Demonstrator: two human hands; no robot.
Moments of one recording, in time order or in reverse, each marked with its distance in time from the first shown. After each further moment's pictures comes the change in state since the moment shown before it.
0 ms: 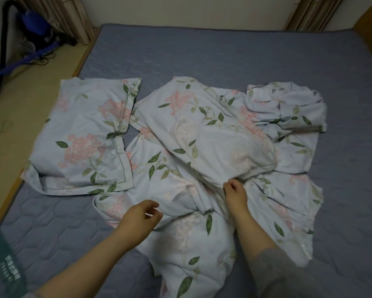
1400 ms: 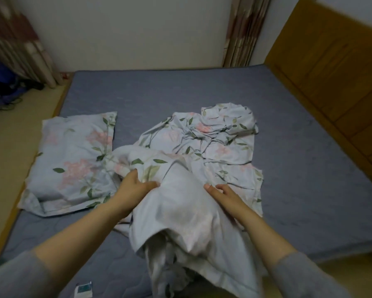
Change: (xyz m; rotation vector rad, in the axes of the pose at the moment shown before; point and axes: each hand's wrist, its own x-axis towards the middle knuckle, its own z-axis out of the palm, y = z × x) left_hand -0.163 0.102 -0.089 -0.457 -0.015 0.246; right_hand -0.230 -0.095 -0.136 -0.243 -0.231 0.138
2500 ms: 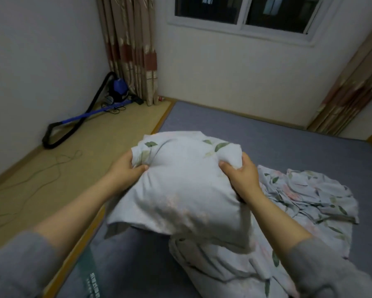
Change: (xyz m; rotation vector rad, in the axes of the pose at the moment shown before) left_hand 0.033 -0.034 -0.390 0.241 0.486 0.180; right_hand 0.019 -0.339 0.242 -0.055 0.177 -0.690
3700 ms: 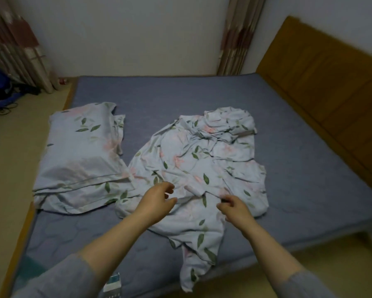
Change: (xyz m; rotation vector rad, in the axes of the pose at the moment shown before) left_hand -0.200 0.040 0.238 0.234 -0.655 0.256; right_hand -0.271 0.189 -0.139 0.102 0.021 0.763
